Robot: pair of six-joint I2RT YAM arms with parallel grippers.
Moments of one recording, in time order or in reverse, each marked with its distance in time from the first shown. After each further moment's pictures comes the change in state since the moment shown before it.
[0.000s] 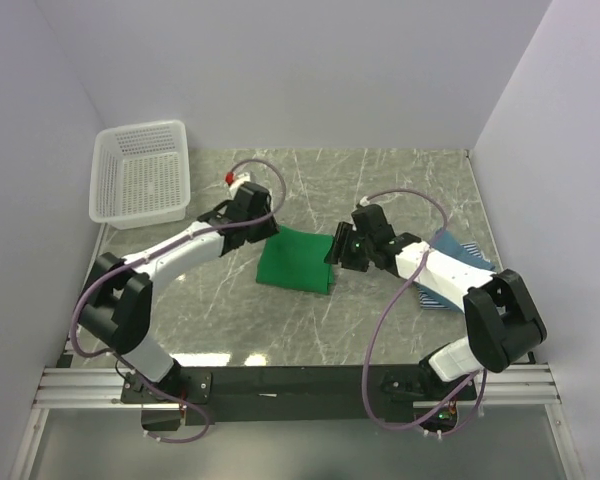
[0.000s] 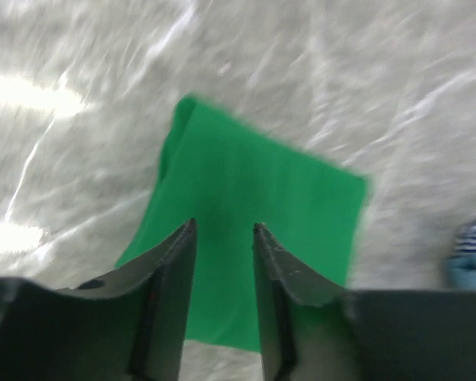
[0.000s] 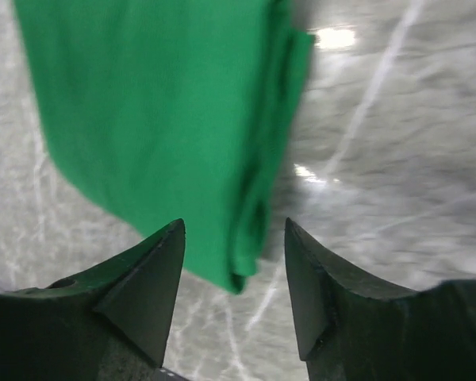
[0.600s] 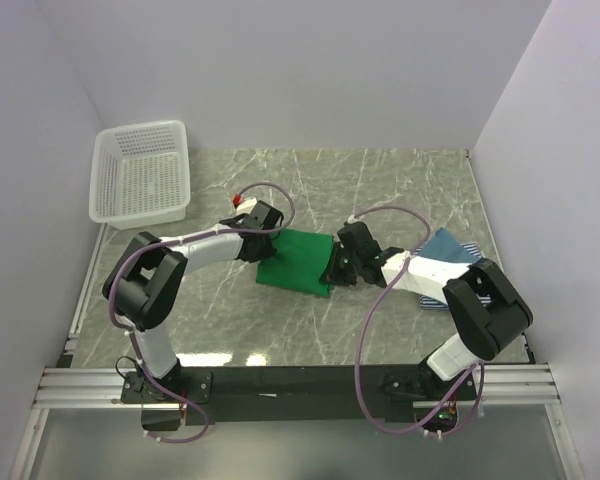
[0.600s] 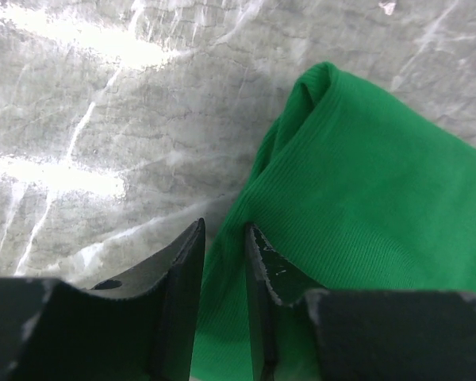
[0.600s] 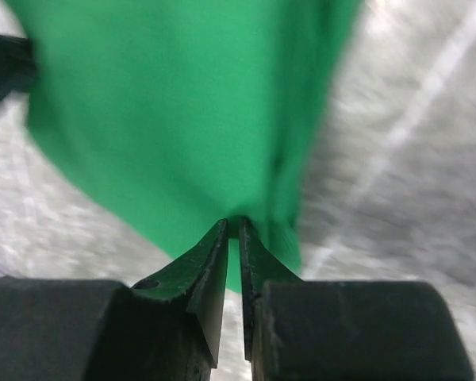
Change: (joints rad) left arm -0.046 0.196 -0.038 -0.070 -0.128 -0.027; right arm 0.103 0.089 -0.082 0.152 -0.015 0.108
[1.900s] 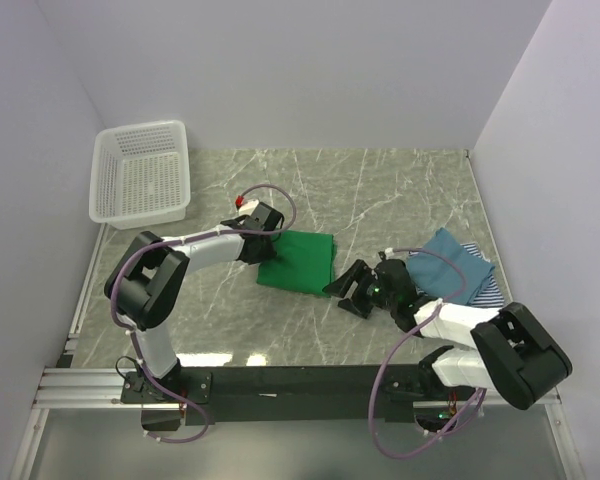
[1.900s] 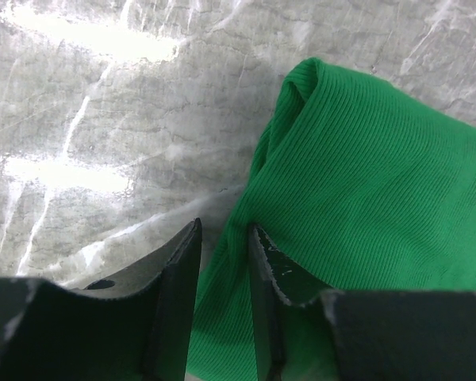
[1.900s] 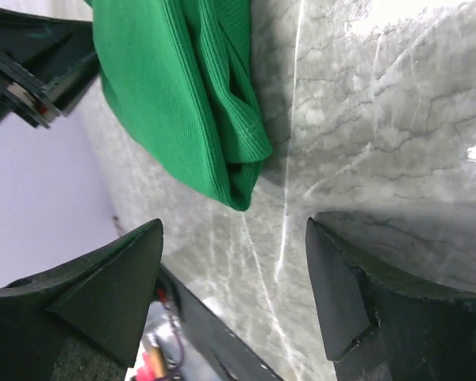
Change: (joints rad) left arm -0.006 0.014 -0.005 -0.003 0.010 0.031; right arm -0.080 -0.301 -0.519 0.471 -0.162 0.336
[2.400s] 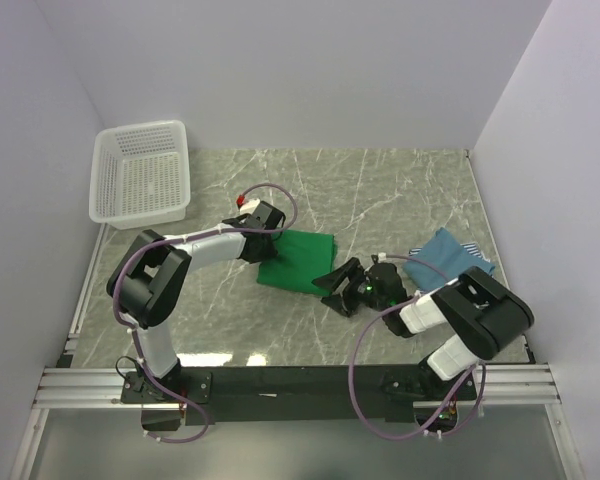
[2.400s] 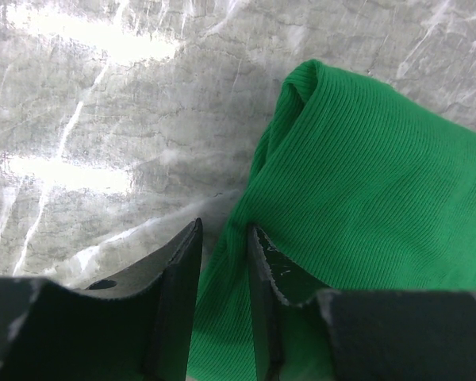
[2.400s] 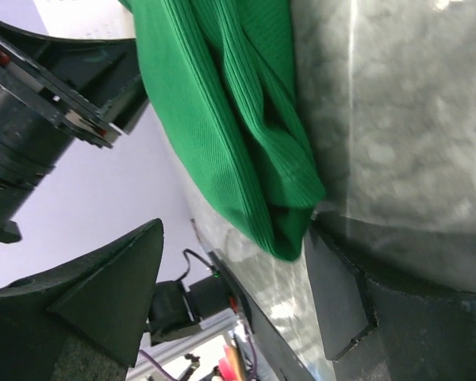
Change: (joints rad) left arm 0.000 0.017 0.021 -0.009 0.000 0.001; right arm 0.046 0.294 -0.039 0.466 -0.017 0.284
